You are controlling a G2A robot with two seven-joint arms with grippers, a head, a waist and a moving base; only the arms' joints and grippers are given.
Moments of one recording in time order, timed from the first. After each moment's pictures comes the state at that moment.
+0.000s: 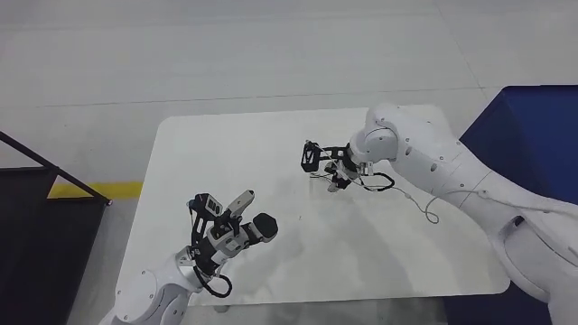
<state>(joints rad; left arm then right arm) 1.64 -1.09 -1.31 -2.05 -0.65 0.01 -0.52 -0.20 -1.14 0.17 -1.03 -0.41 -0.77 1.05</state>
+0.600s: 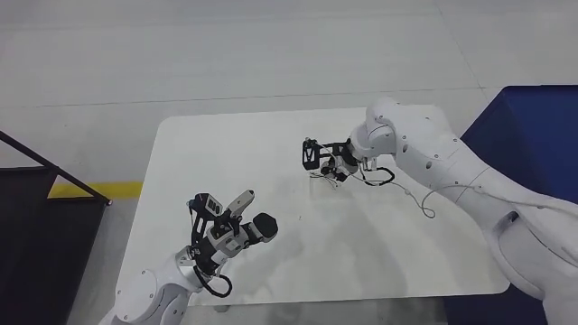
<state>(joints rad) 1.64 -1.09 -1.31 -2.05 -0.65 0.01 -0.52 -0.19 -1.16 0.17 -0.95 -0.51 -0.91 0.91</state>
